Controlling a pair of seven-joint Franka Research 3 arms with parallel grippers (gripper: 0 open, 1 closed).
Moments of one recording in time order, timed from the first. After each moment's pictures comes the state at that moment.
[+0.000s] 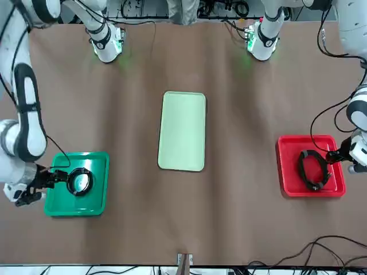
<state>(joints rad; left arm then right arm) -0.10 0.55 0.53 -1.81 -0.55 2.31 0.66 -0.14 0.62 -0.03 -1.42 0.22 2.03 -0.50</state>
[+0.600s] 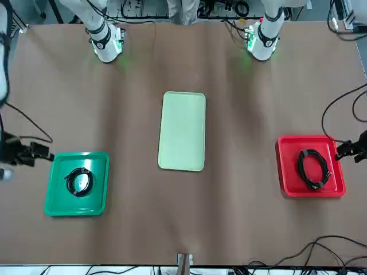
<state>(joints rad) -0.10 0.28 0.44 -1.76 -0.28 2.17 0.50 -0.10 0.35 -0.02 -1.30 0.22 1.66 -0.17</state>
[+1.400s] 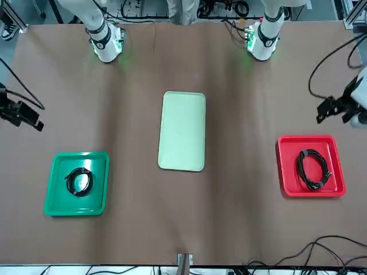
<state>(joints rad) -0.07 0.01 0.06 -1.59 0.01 1.67 0.01 0.02 0.13 -0.02 -1.35 0.08 1.59 0.19</state>
